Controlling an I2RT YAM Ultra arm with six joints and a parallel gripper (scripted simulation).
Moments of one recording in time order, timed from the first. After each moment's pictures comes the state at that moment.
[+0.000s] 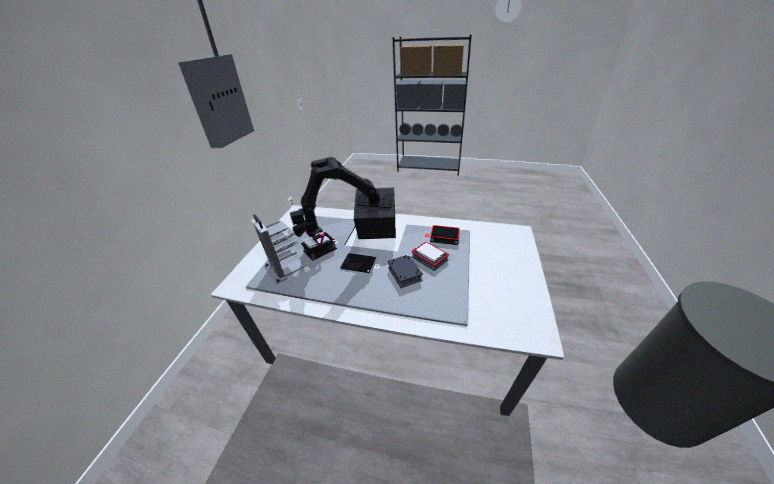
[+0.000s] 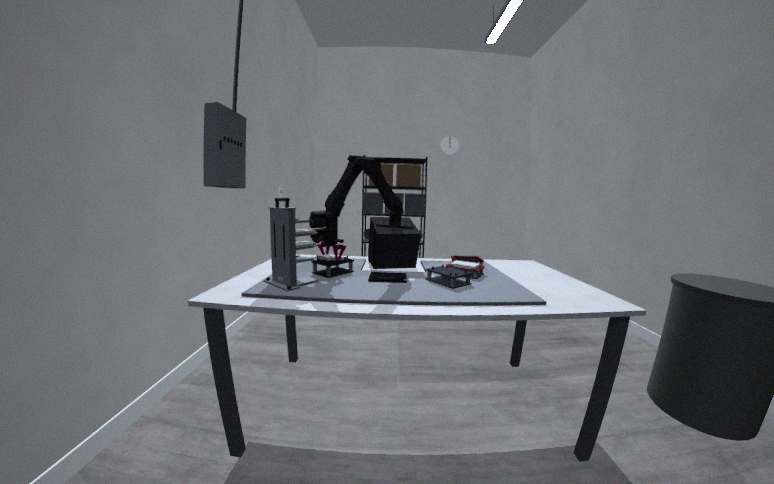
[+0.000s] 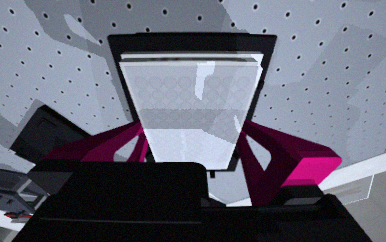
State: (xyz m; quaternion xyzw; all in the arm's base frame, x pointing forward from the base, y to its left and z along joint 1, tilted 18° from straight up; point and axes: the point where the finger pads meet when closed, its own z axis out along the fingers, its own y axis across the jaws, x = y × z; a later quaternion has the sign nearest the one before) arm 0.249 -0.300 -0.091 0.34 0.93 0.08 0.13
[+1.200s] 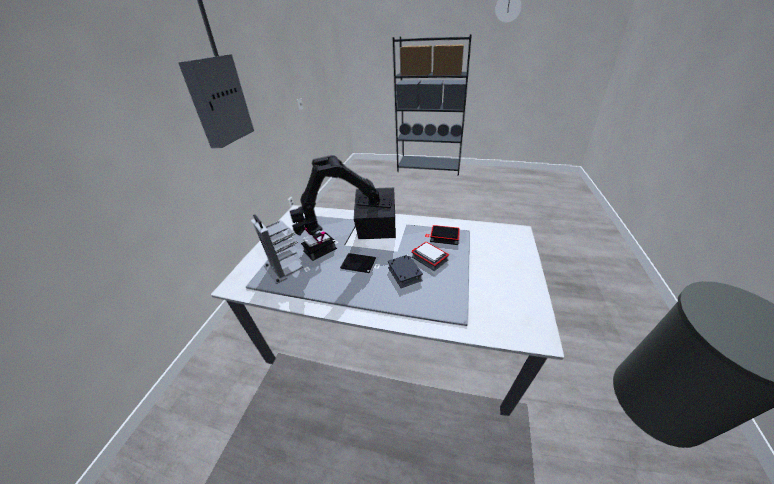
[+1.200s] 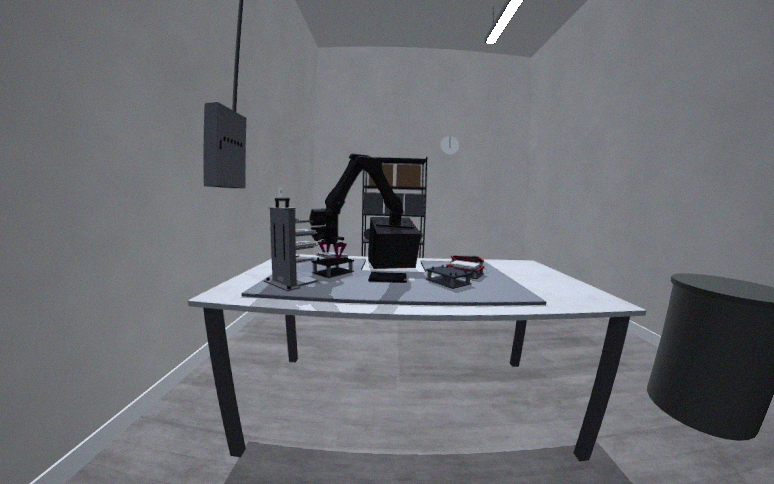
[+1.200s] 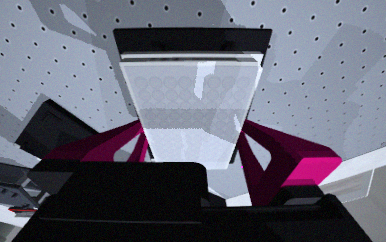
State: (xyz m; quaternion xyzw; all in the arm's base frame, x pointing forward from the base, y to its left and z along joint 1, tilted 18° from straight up) arm 0.243 -0.298 -0.081 0.34 0.93 0.08 0.13
